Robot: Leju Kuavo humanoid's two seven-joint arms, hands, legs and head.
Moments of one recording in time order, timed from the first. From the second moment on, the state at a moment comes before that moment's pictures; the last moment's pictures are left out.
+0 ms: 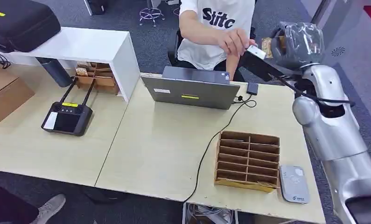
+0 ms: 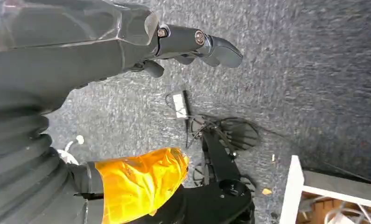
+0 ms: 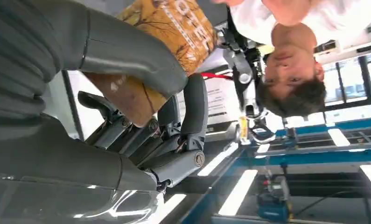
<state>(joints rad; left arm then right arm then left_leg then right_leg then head) 0.15 -0.28 0.78 -0.80 -0.49 -0.22 0.13 -0.99 -0.22 0.50 -1.12 1.00 -0.17 0.05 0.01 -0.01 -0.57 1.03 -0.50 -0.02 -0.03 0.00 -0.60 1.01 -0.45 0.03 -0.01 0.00</state>
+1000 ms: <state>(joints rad) 0.14 -0.33 0.95 -0.82 -0.59 -0.32 0.24 -1.20 -0.06 0.61 -0.74 0.92 -0.08 0.13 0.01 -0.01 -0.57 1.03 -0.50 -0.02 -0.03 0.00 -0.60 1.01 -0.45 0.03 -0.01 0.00</state>
